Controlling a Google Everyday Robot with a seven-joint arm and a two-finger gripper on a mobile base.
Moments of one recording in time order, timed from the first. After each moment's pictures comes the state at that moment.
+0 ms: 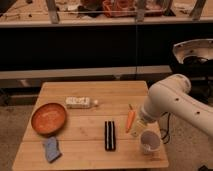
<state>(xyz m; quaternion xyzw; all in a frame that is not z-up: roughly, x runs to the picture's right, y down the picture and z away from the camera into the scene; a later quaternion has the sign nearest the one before) 0.126 0.146 0.646 -0.29 -0.02 0.24 0.92</state>
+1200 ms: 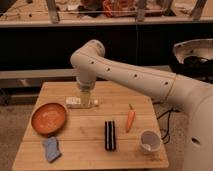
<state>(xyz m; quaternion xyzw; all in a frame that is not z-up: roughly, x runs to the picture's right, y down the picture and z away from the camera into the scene) -0.101 0.021 0.708 -0.27 -0.10 0.01 0.96</state>
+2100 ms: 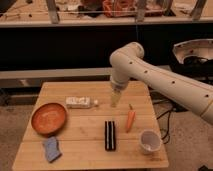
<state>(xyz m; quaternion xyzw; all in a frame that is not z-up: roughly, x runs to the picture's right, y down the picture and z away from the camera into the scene) 0.077 0.036 0.721 -0.28 -0.05 0.11 0.95</state>
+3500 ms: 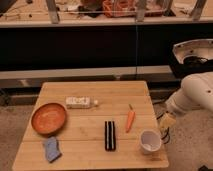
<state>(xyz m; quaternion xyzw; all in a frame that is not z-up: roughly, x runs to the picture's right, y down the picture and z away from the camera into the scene) 0.273 0.137 0.671 -0.29 0.00 0.25 0.92</state>
